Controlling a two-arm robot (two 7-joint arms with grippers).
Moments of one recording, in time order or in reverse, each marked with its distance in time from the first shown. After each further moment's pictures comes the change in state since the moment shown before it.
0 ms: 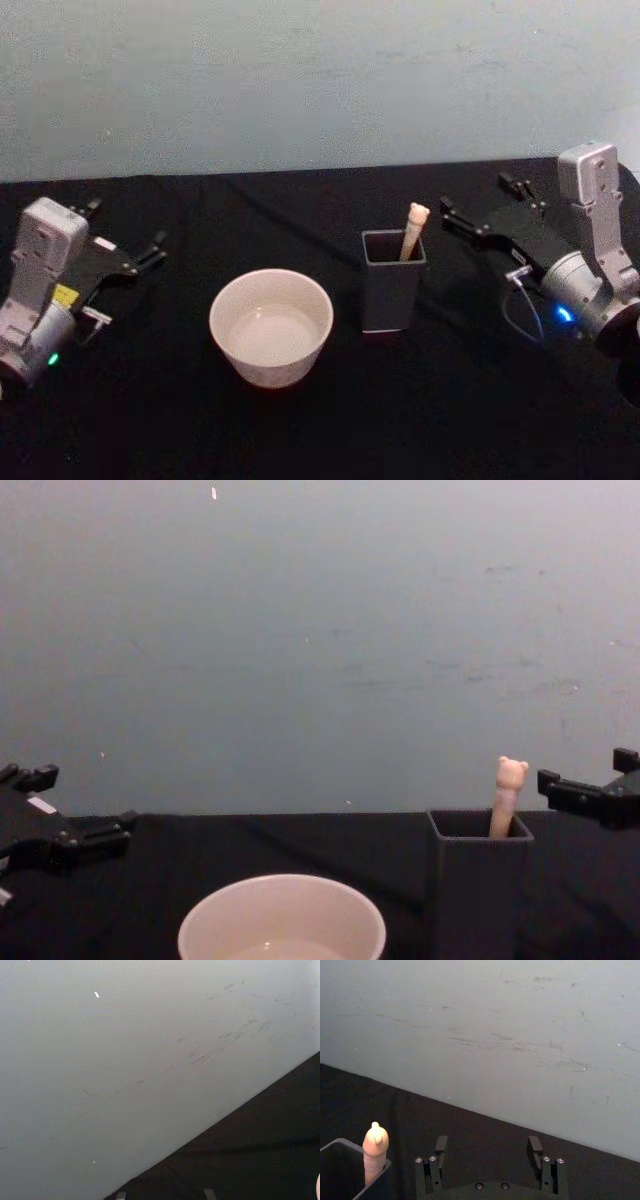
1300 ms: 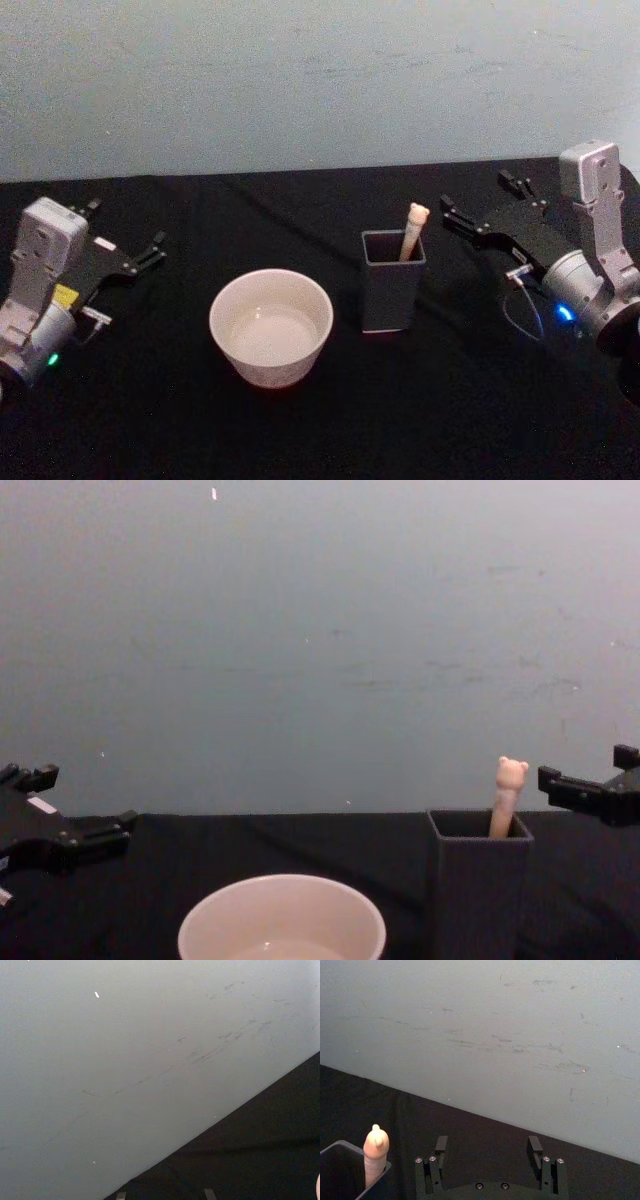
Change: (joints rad) left arm 0.000 0.000 0.000 0.000 0.000 0.000 0.000; right arm 0.000 0.002 0.001 -0.003 0.003 -0.003 0.001
